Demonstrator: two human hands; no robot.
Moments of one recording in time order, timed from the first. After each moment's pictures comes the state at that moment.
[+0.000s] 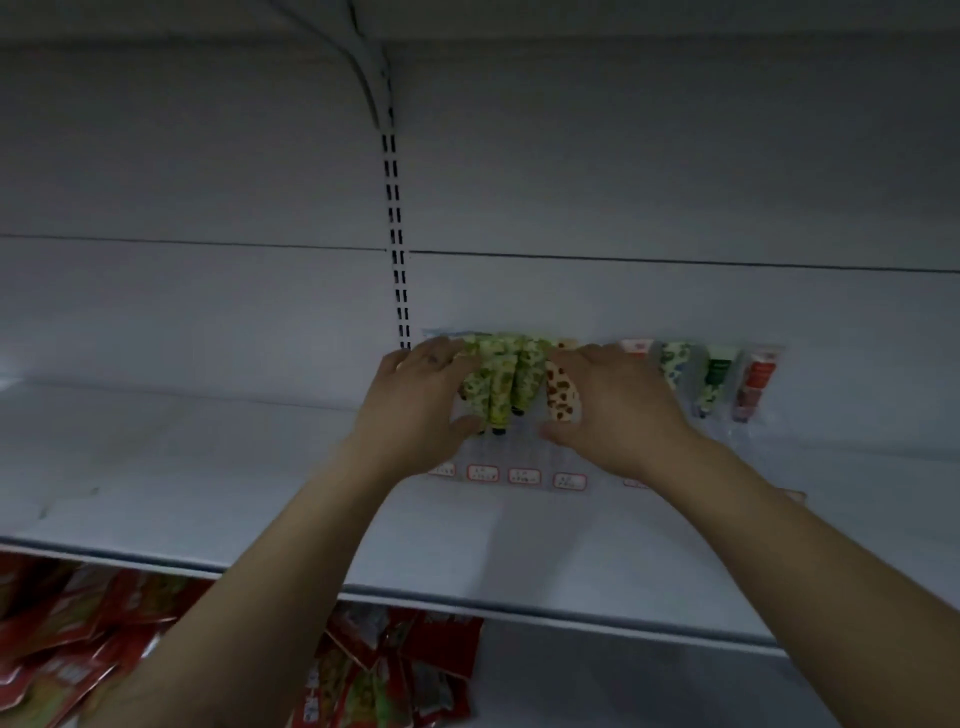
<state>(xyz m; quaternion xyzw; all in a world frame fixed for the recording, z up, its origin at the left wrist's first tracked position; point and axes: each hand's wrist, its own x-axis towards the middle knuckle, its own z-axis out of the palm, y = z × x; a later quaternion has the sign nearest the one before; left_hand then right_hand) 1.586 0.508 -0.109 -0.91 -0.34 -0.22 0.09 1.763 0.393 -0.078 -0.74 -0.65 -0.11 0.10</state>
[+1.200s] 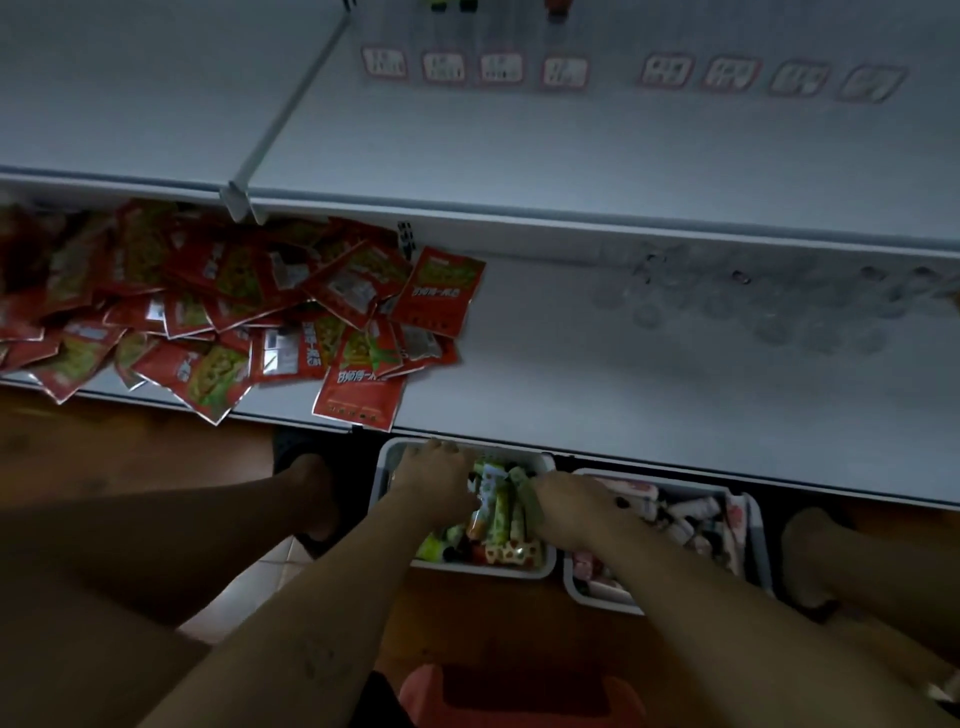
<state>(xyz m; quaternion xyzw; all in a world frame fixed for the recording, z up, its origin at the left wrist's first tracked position) 1.546 0.297 -0.446 -0.87 -0.39 0.26 -0.15 1.700 0.209 -0.437 -0.69 -0.62 0.33 -0.18</state>
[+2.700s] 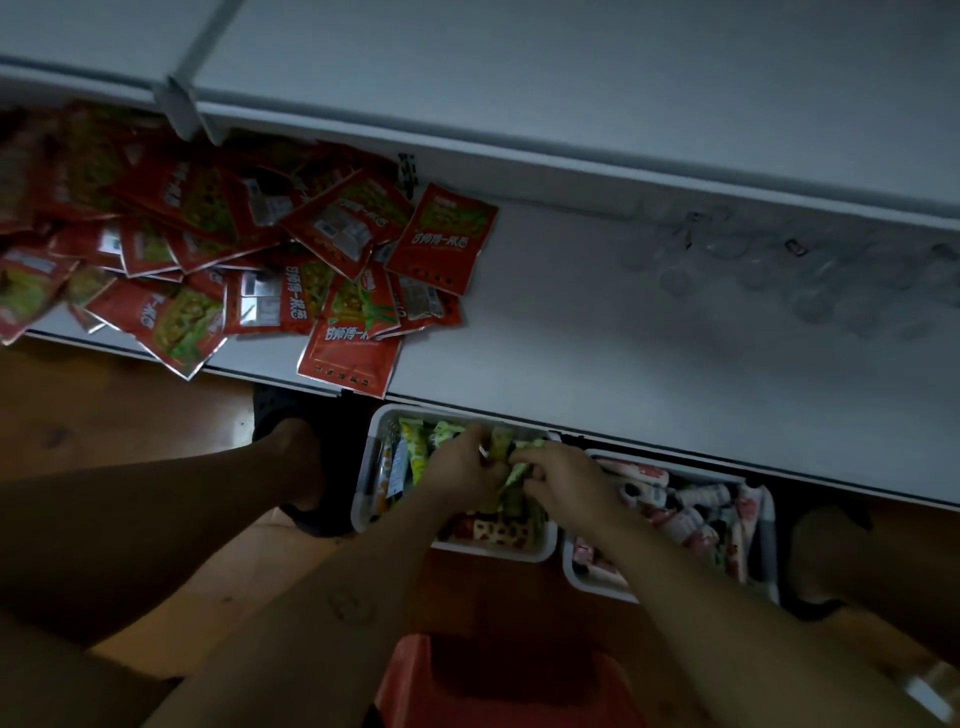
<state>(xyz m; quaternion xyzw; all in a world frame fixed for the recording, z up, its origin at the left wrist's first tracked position) 1.560 0.286 -0.506 -0.72 -0.52 0.04 -0.47 1.704 0.214 -0.496 -0.72 -0.57 0.40 0.06</state>
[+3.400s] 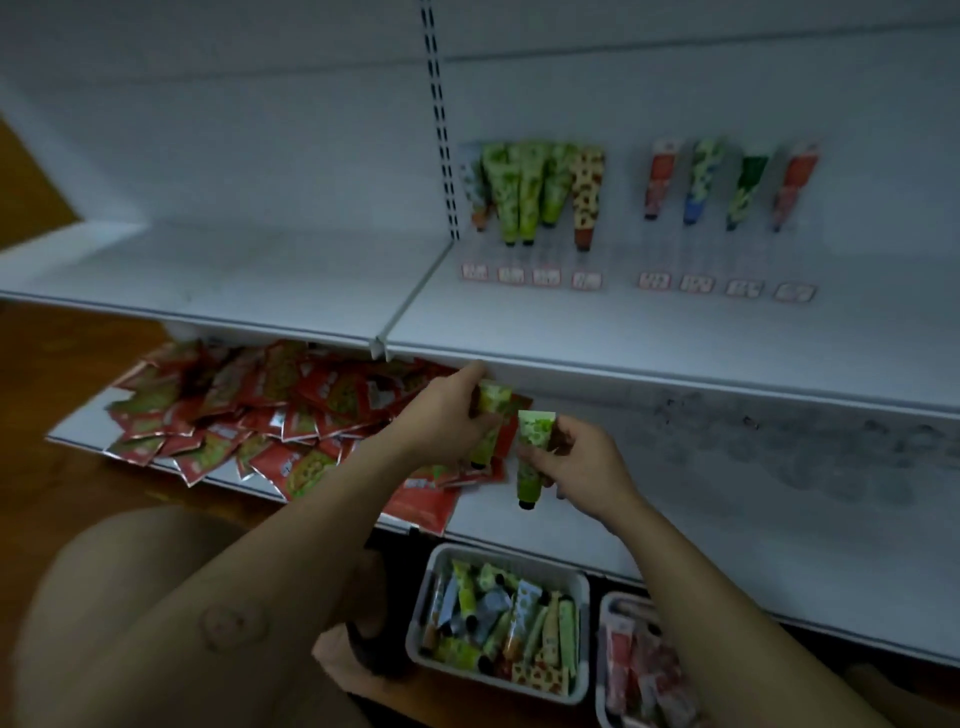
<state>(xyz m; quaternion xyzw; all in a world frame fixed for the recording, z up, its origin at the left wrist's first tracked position) 1.532 0.336 -0.229 -0.85 -0.43 -0.14 -0.27 1.695 0.249 -0.285 -0.65 -0.52 0.36 0.42</state>
